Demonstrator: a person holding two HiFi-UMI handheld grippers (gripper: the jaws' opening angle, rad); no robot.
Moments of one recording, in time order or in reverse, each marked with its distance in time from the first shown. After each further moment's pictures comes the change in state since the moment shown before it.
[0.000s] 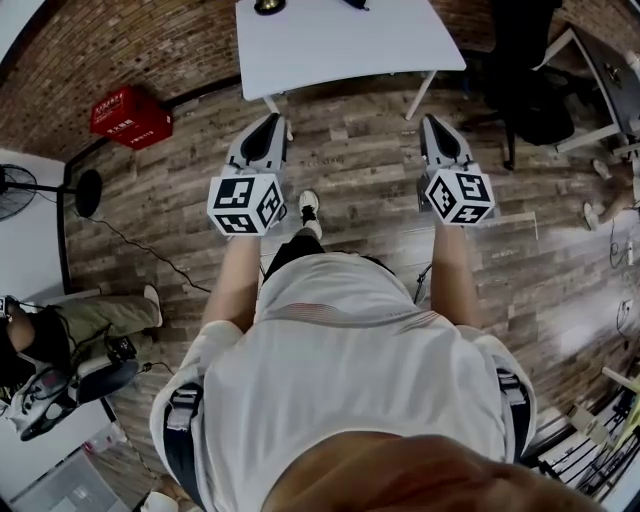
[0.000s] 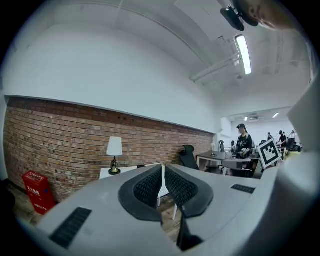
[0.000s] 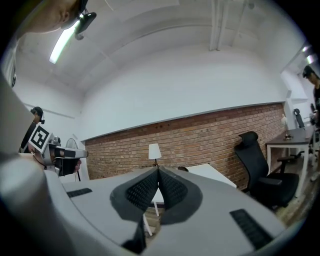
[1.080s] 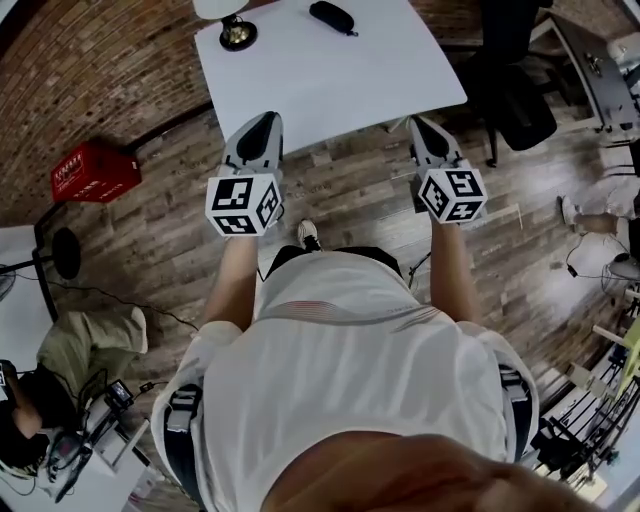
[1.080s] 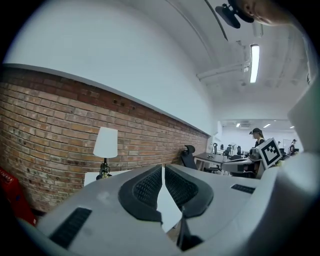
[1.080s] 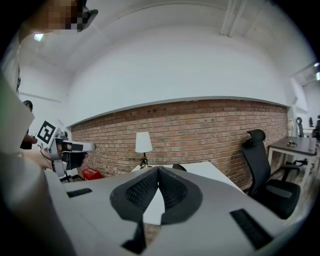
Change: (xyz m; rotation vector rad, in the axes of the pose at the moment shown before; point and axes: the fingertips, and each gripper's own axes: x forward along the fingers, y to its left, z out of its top) left arm 0.231 0.172 0.014 -0.069 0.044 -0.146; right arm 0.248 -0.033 0.011 -0.042 0.155 -0.084
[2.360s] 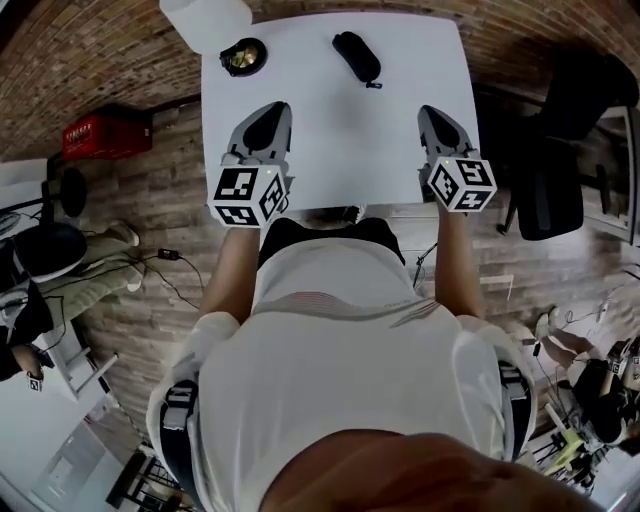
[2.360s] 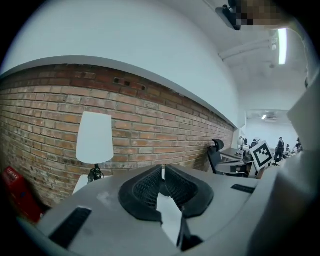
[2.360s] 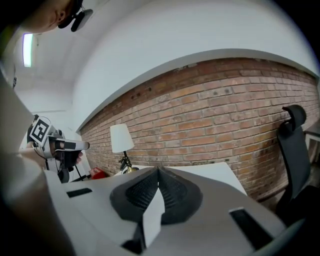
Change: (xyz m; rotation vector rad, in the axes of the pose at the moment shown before) left arm 0.265 0.063 0.017 -0.029 0.096 0.232; right arm 0.277 -0.202 0.023 0.057 0.104 0.246
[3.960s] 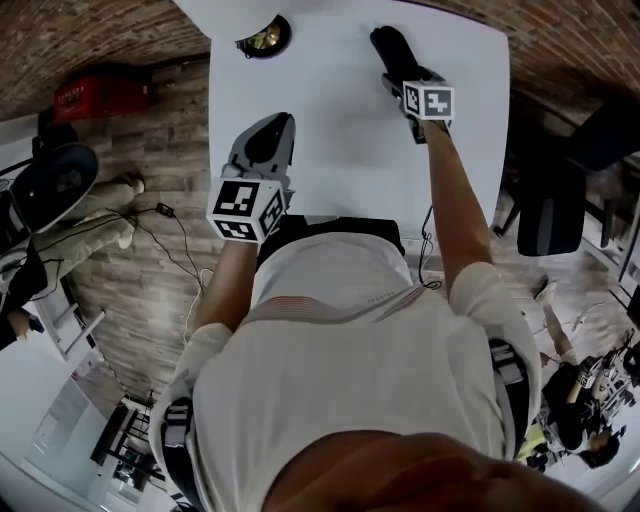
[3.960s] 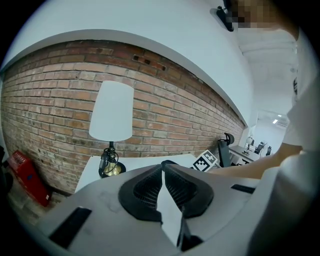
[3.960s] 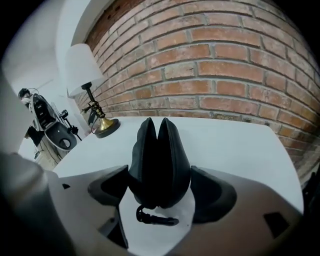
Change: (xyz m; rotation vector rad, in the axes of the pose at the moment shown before) left arm 0.020 0.071 -0.053 -0.125 0.161 0.077; right arm 0.256 -0.039 -0.152 -0.051 0.582 0.051
